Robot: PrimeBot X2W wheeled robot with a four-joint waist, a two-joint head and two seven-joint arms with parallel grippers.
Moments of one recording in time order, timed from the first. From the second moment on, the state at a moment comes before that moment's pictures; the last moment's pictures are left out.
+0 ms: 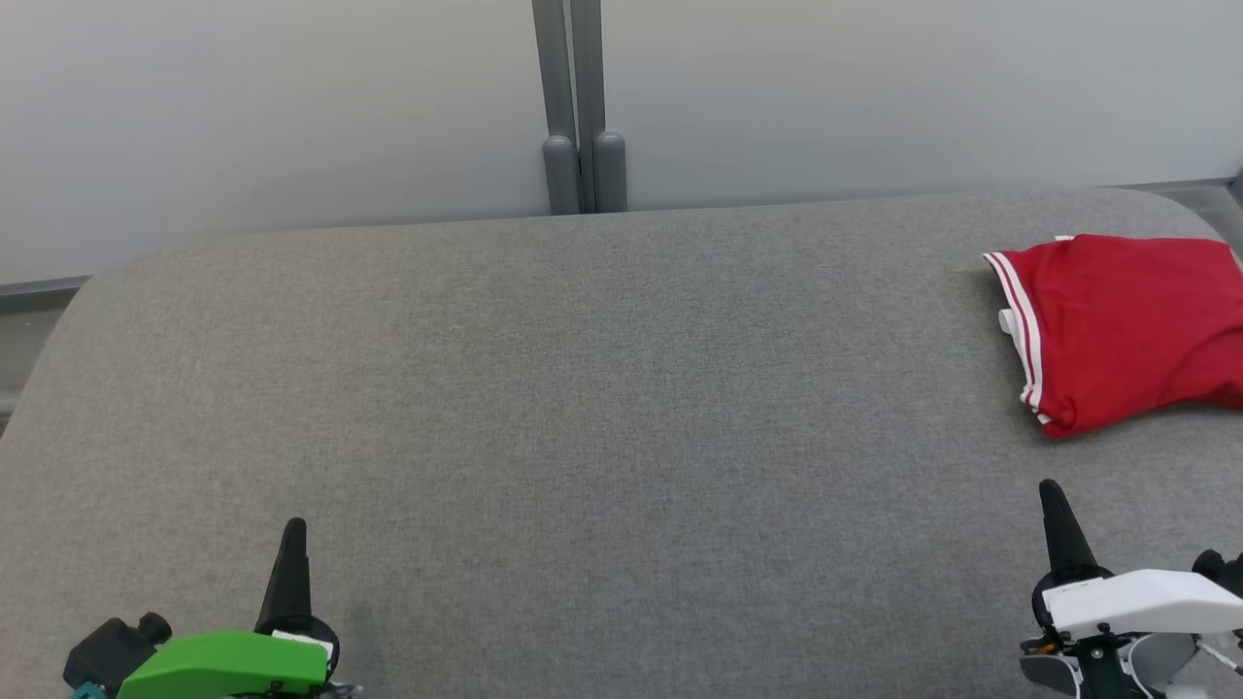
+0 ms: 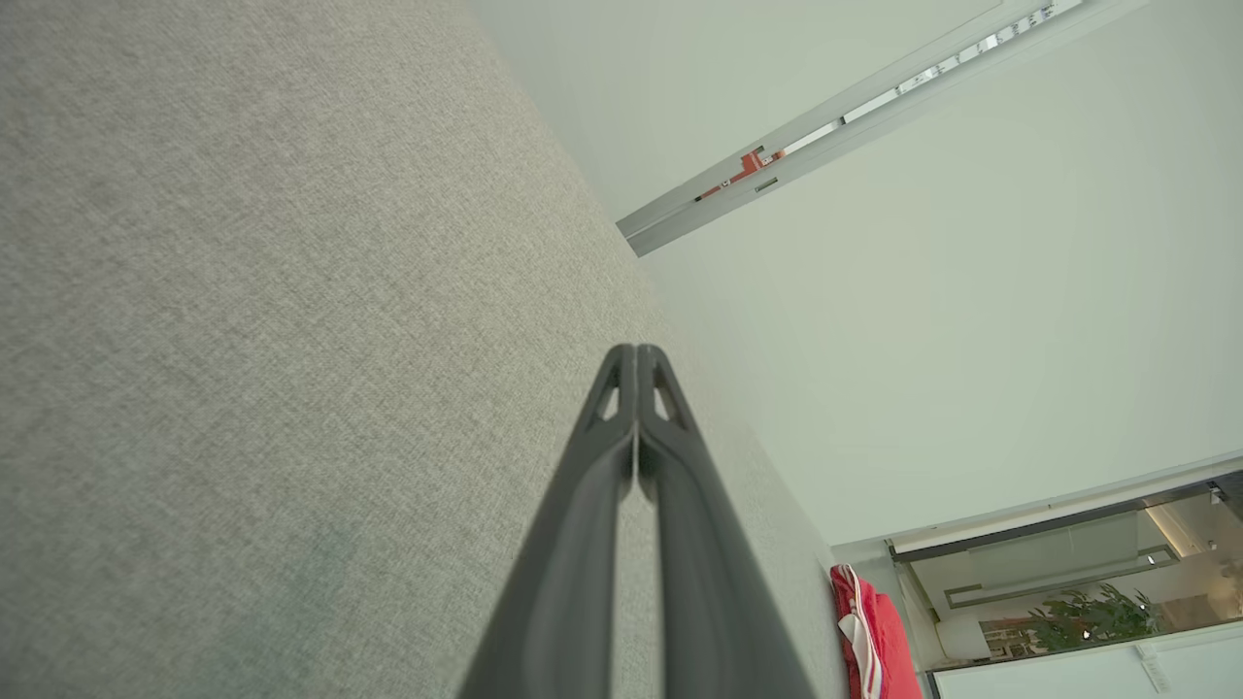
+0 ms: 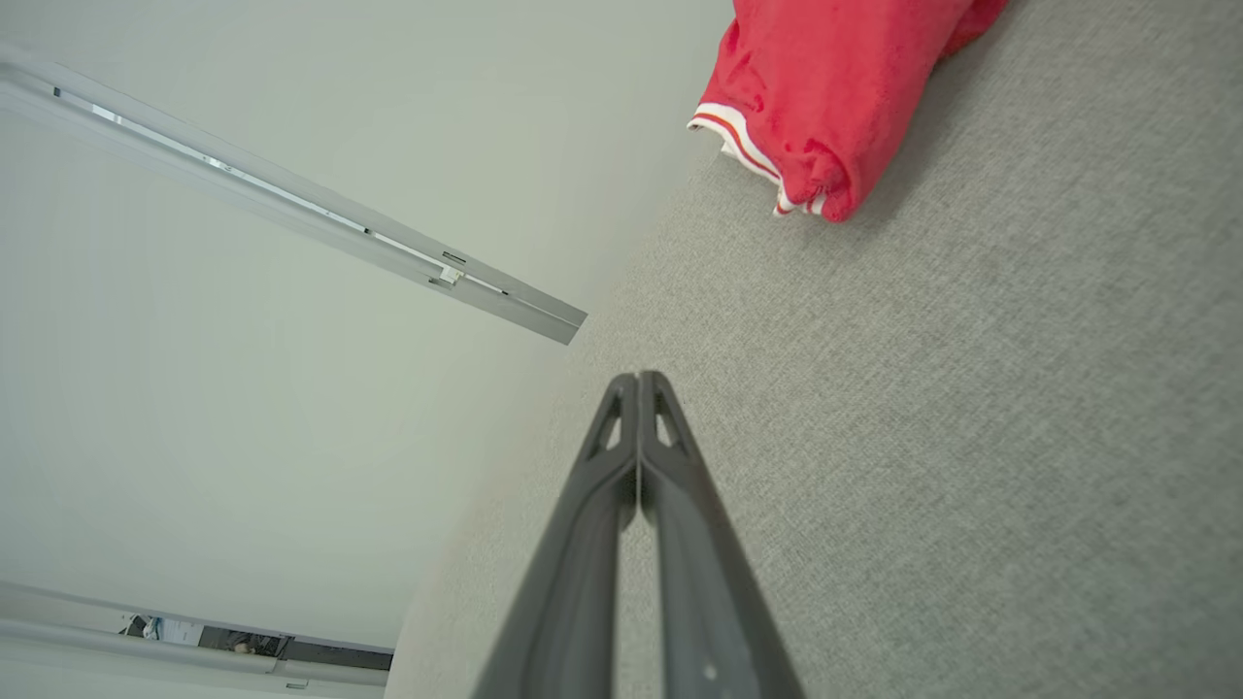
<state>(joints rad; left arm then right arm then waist) 0.00 0.05 0.03 0.26 -1.12 -0.12 -0.03 0.00 -0.04 -0.15 0.24 1.02 0.13 -0.02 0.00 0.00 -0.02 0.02</state>
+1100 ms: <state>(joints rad) -0.06 0.05 0.07 0.25 -1.40 -0.12 0.05 -0.06 -0.04 -0.13 0.24 1.36 0.13 0.06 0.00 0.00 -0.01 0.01</state>
